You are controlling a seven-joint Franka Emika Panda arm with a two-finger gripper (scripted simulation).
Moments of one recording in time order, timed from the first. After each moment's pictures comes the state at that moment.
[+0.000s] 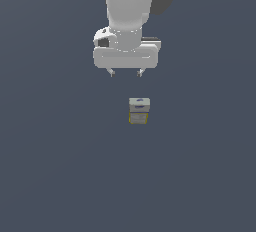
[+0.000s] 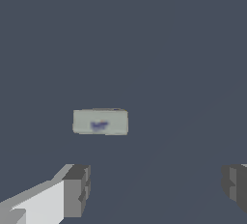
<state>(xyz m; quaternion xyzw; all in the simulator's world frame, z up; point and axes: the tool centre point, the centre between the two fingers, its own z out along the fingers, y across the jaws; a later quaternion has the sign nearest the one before) -0.069 -0.007 0.309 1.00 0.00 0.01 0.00</state>
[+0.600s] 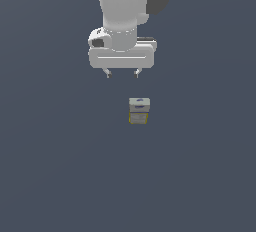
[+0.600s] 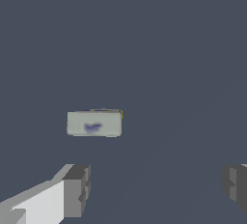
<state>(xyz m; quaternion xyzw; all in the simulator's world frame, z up) -0.065 -0.019 0.310 1.00 -0.01 0.00 0.00</state>
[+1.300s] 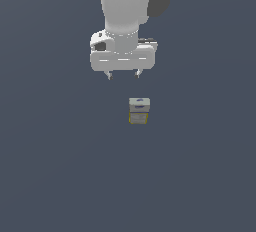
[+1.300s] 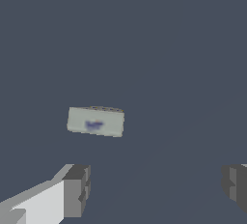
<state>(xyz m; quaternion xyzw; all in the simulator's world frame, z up) -0.064 -0.016 0.304 1.00 0.04 0.00 0.00</state>
